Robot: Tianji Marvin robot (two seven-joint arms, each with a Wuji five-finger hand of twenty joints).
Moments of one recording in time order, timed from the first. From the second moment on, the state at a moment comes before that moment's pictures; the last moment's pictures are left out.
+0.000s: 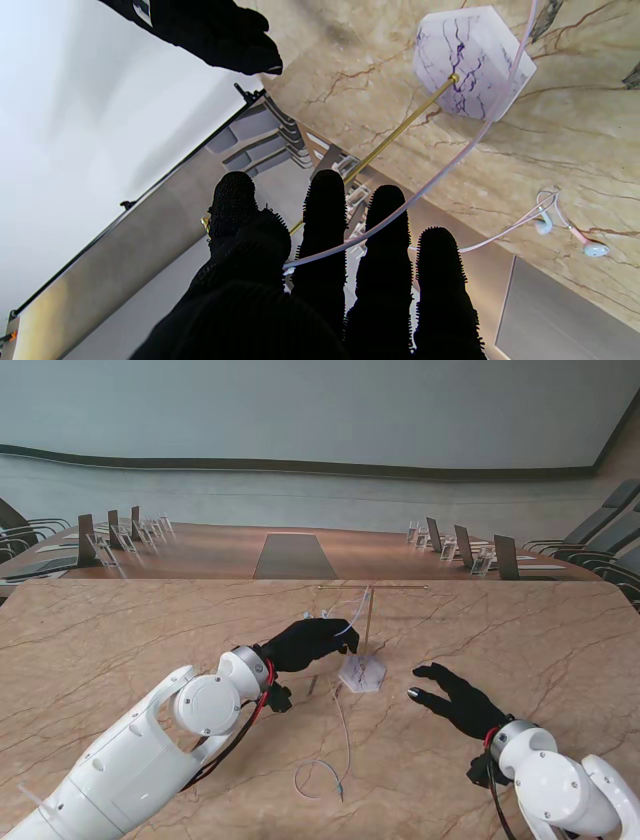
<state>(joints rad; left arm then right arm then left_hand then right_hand) 1.24 -1.15 -0.87 -1.55 0.24 -0.05 -0.13 -1.90 -1.06 1.52 -1.89 -0.46 0.16 0.30 1.22 0.00 0.18 -0.03 0.55 -0.23 0.90 0.86 0.74 0.14 0.55 0.81 0.51 0.26 0.59 0.67 0.04 0.23 0.81 0.54 0.24 -0.08 0.27 -0.05 0.14 -0.05 0.29 0.49 0.15 0.01 -0.02 0.10 0.11 -0.13 -0.02 0.09 0.03 -0.22 0.11 0.35</state>
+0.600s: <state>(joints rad) 1.28 -1.12 -0.86 -1.60 0.28 0.00 -0.19 -1.89 -1.06 1.50 -1.89 -0.47 0.17 0.31 1.24 0.00 0.22 -0.03 0.55 -0.22 1.15 1.20 0.74 0.14 0.55 0.81 0.51 0.26 0.57 0.65 0.03 0.23 0.81 0.53 0.25 -0.07 0.27 -0.05 0.12 -0.05 0.35 0.43 0.15 0.02 -0.02 0.11 0.11 -0.12 -0.02 0.11 0.03 -0.21 0.12 0.37</state>
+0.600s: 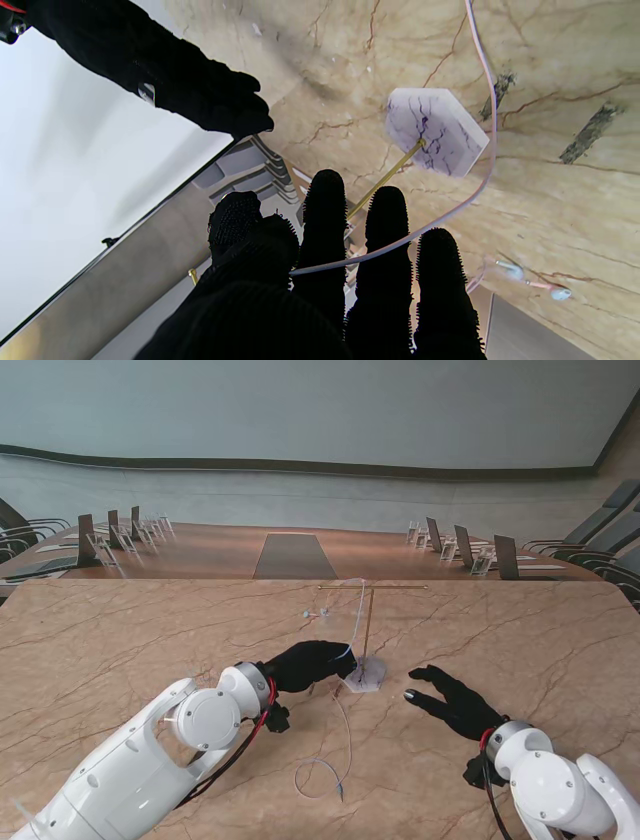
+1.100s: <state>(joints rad) 1.30 -1.12 -0.82 -1.59 0.27 0.03 -0.19 -1.89 -1.06 1.48 -1.90 -0.49 0.17 0.31 1.24 0.00 0.23 -0.03 0.55 -0.22 1.15 1.26 0.74 0.14 0.57 0.81 0.49 0.27 0.76 0.83 0.06 0.23 1.12 0.79 0.29 -0.07 0.25 -0.04 0.11 -0.05 0.41 0.37 0.16 0.11 0.17 0.13 0.11 0.05 0.22 0.33 0.00 -0.05 0.38 0.59</state>
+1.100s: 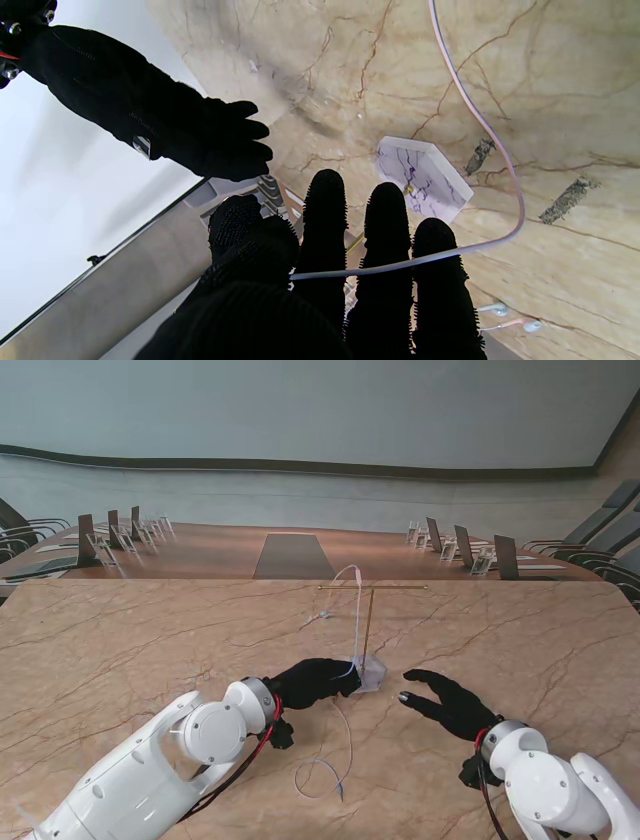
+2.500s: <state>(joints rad) 1.32 -1.10 -0.75 -1.58 0.32 0.04 -0.25 -1.67 -1.05 1.34 -1.84 -0.42 0.01 0.31 1.24 0.00 0.24 -0.03 0.55 -0.21 1.15 1.27 0.74 0.15 0.59 0.85 0.48 0.28 0.86 0.96 0.13 0.18 1.31 1.03 0.38 -0.14 0.30 -0.04 0.10 -0.01 0.54 0.36 0.18 0.20 0.63 0.30 0.18 0.13 0.54 0.44 0.06 0.05 0.70 0.59</state>
